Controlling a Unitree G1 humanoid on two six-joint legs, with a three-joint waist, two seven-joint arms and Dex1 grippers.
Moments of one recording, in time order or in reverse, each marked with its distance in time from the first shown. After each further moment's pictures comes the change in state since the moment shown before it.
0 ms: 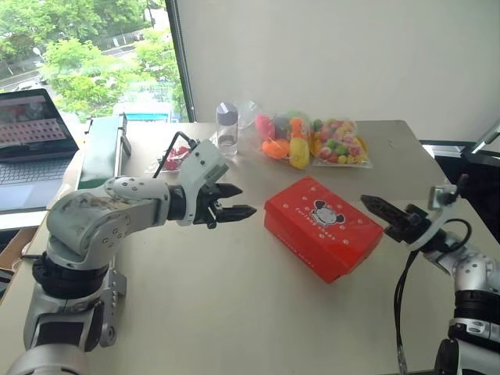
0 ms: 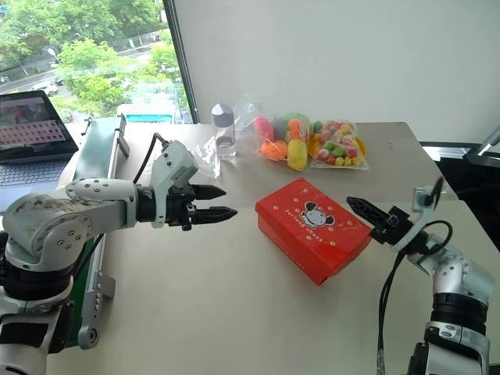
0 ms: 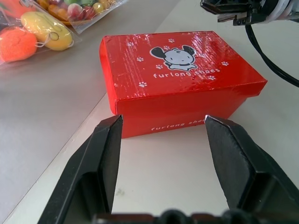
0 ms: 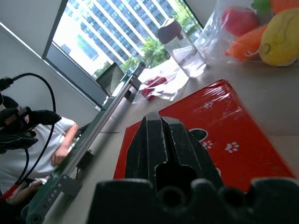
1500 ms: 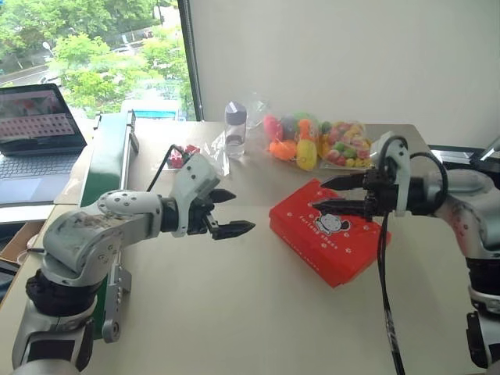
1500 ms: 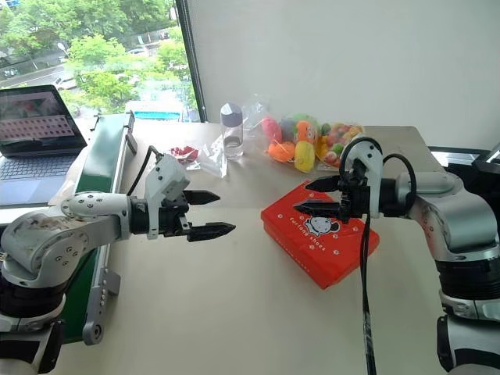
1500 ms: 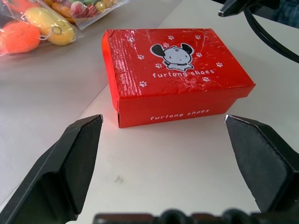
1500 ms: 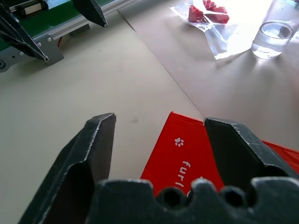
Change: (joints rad) left arm 0.133 0.046 0.043 -0.027 0.013 -0.140 -0.081; right arm -0.175 -0.288 0.319 -0.462 -0.163 0.073 0.046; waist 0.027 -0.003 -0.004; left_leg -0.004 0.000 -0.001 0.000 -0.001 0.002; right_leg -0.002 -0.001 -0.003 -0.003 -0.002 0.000
